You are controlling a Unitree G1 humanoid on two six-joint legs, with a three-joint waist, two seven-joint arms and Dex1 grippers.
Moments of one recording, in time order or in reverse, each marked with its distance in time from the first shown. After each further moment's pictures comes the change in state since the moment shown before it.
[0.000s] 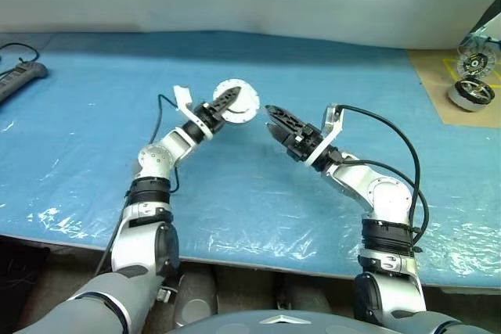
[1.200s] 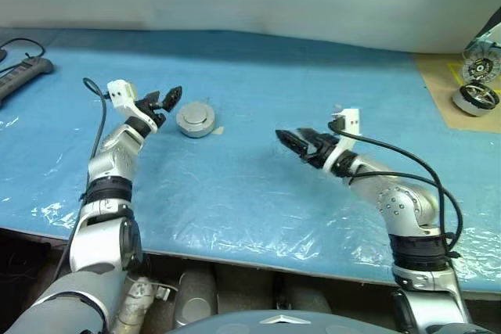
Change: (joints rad) left arm 0.155 0.214 -0.137 -0.061 0.430 -0.477 -0.053; right arm 0.126 -0.269 0.228 -0.275 -0.741 -0.294 0.151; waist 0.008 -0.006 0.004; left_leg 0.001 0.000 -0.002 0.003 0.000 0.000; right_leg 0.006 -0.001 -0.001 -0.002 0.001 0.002
